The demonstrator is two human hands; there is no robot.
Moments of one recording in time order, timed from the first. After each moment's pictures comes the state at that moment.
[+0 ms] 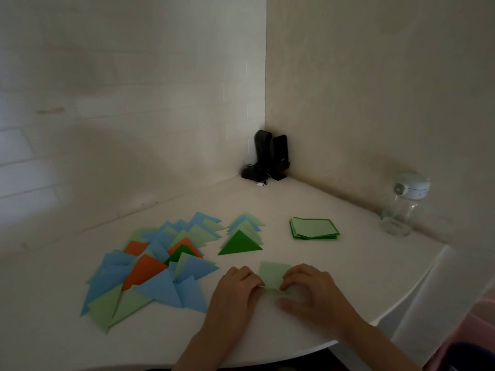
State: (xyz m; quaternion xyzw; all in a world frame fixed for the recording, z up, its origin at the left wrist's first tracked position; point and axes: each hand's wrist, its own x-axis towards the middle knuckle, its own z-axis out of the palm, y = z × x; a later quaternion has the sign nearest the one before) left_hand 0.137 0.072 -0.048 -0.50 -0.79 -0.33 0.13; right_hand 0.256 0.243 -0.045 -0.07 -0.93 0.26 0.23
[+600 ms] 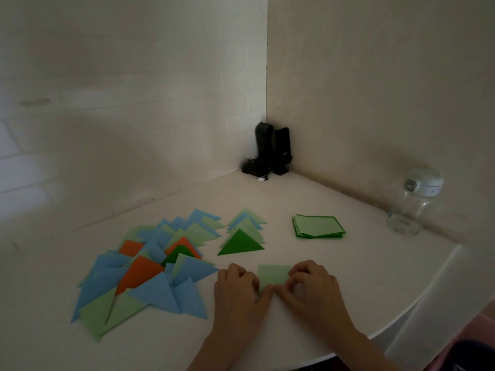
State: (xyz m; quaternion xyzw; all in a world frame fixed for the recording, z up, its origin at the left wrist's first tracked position) left_hand 0.142 0.089 -0.054 -0.34 -0.86 -0.33 0.19; right_hand 0.238 0.227 -0.051 -0.22 -0.92 0.21 0.25
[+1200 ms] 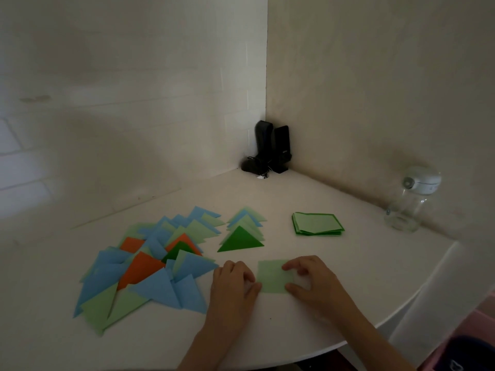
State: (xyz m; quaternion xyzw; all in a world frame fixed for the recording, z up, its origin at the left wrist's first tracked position) left_hand 0.131 0.077 -0.055 -0.37 -0.84 -0.38 0.06; right_hand 0.245 0.238 -0.031 -0.19 -0.90 0.36 0.16
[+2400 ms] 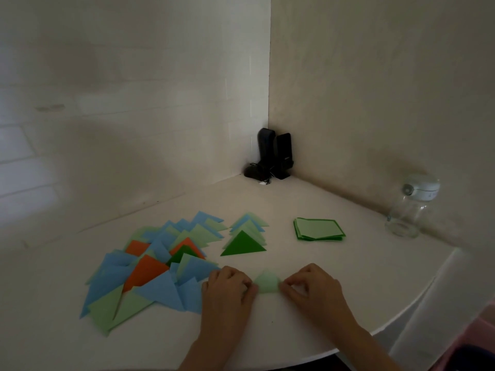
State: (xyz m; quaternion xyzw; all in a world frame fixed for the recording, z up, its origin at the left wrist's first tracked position) left_hand 0.137 0.063 -0.046 -0.35 -0.86 -0.32 0.17; right_hand 0.246 0.218 -0.020 -0.26 -0.92 0.25 0.16
